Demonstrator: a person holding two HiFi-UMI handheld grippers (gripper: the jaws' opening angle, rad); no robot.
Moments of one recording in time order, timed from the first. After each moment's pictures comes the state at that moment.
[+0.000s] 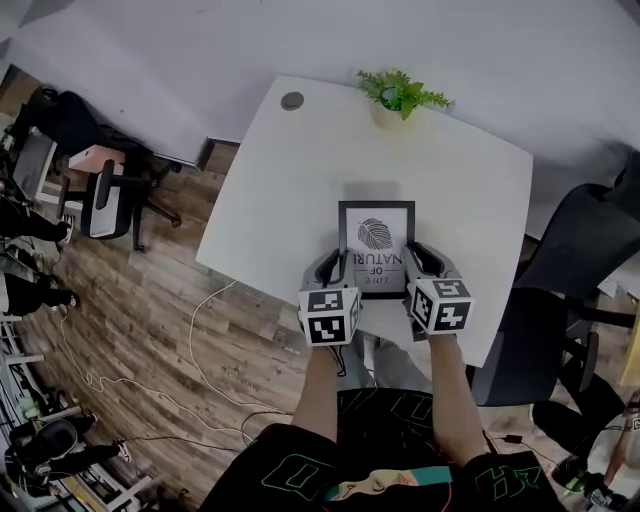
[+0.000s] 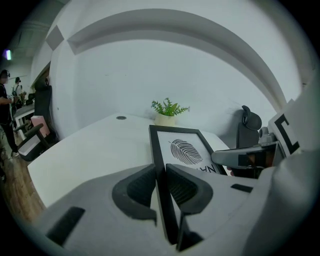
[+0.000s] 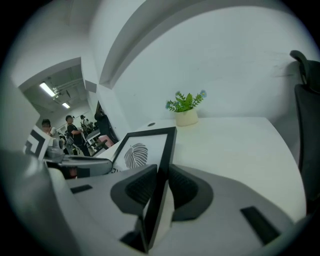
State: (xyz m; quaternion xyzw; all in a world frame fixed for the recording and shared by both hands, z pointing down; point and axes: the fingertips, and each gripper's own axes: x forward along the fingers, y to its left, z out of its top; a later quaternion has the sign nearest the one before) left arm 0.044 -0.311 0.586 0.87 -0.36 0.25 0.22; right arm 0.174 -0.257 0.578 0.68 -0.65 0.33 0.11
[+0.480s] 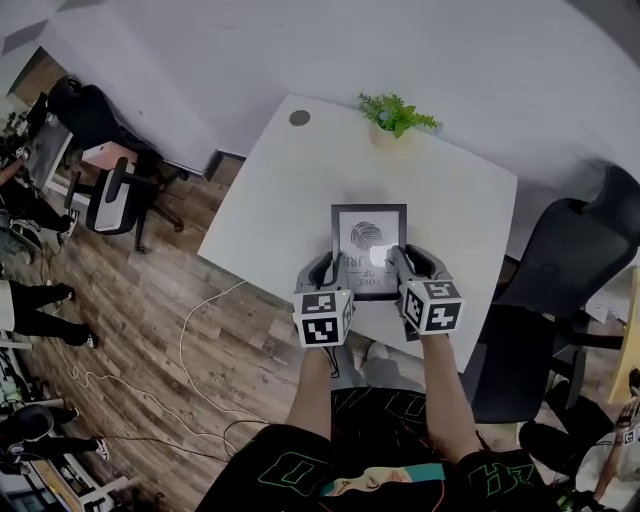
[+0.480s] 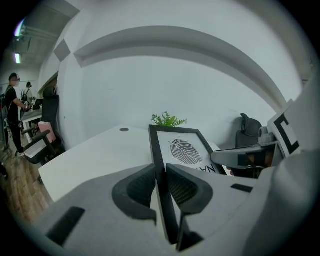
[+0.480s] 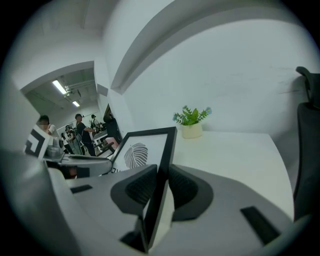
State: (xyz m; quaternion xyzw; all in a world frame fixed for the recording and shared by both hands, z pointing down) left arm 0.043 -0.293 0.541 0.87 -0.40 0.21 0.19; right arm 0.176 -0.248 0.534 0.67 -0.68 0.28 0.11
